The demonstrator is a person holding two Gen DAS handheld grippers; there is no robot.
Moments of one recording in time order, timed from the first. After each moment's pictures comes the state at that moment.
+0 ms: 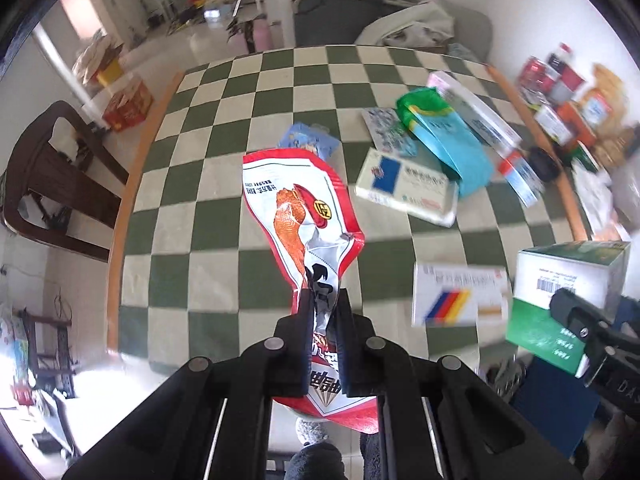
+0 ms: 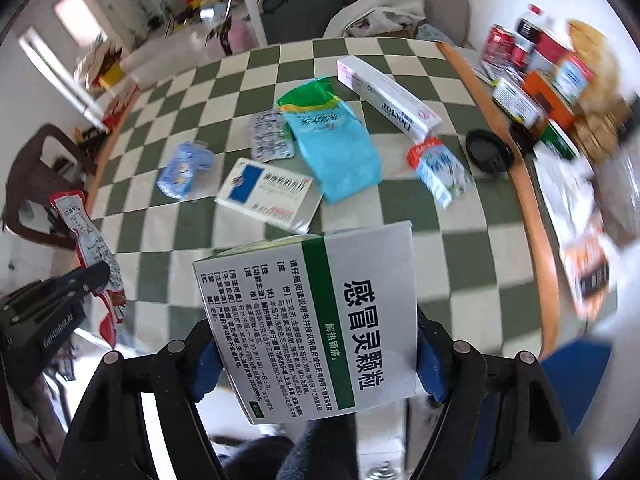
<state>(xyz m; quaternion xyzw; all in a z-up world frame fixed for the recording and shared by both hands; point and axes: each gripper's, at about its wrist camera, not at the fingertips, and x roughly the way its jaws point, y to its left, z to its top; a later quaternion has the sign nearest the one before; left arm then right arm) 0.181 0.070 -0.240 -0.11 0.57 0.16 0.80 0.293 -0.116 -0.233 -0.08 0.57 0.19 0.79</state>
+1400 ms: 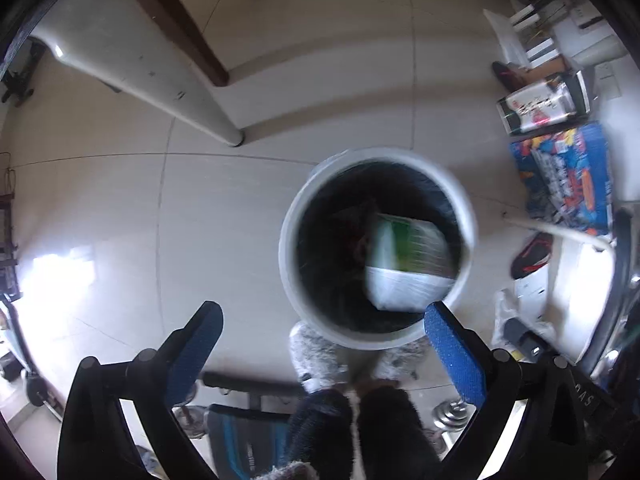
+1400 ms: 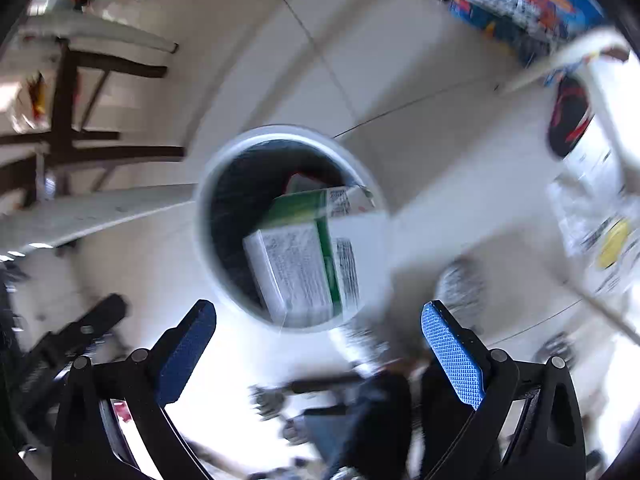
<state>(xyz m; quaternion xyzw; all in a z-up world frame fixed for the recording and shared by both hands) -0.012 0.098 -0.703 -0.22 0.71 0.17 0.65 0.044 -0.122 -0.790 0.07 0.76 0.12 0.63</state>
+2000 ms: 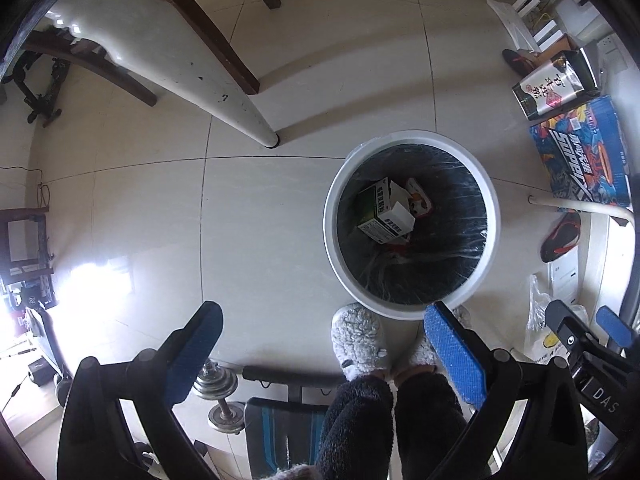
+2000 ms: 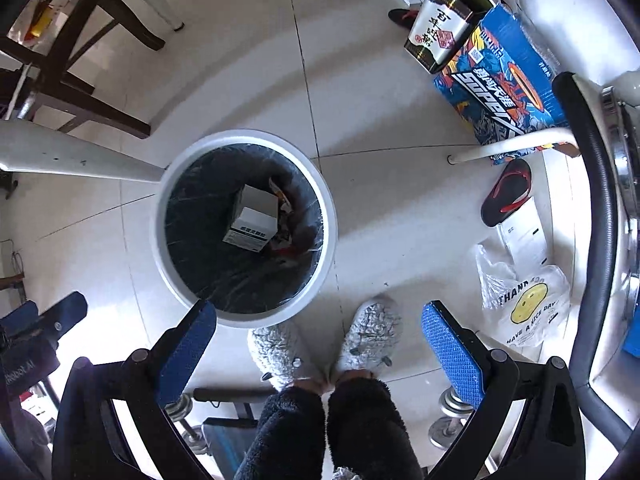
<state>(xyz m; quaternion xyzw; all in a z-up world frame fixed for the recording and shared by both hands) -0.043 0.096 -0.665 -0.16 0.71 0.19 0.65 0.022 -0.090 -0.731 -0.10 0.72 0.11 0.68</state>
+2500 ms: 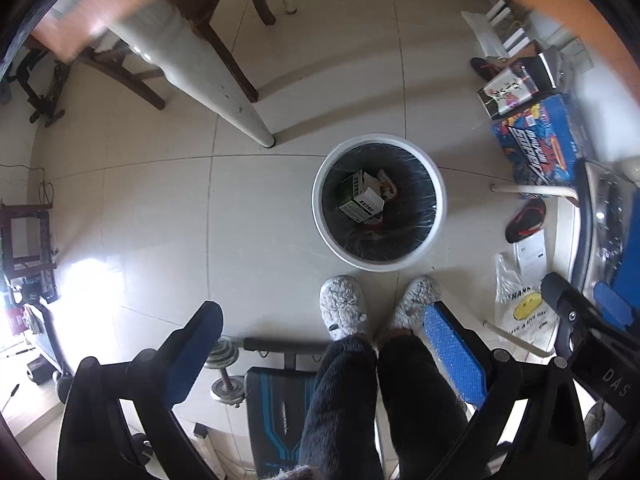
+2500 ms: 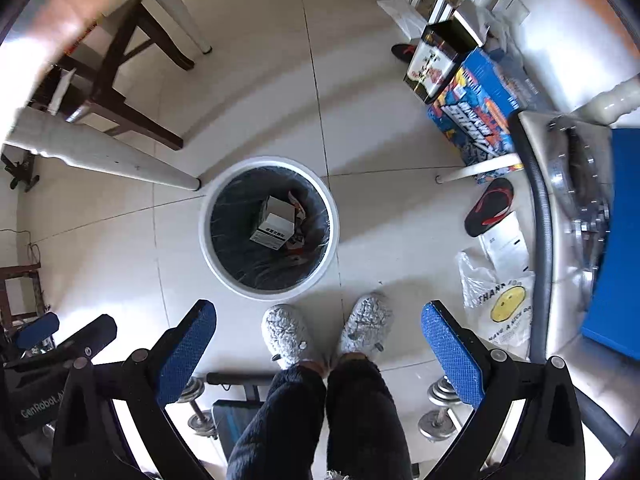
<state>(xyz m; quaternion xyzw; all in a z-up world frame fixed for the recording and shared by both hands) -0.070 0.070 -0.541 -0.17 0.71 0.17 0.66 0.000 -0.102 -0.591 -0.10 0.70 0.13 0.70</state>
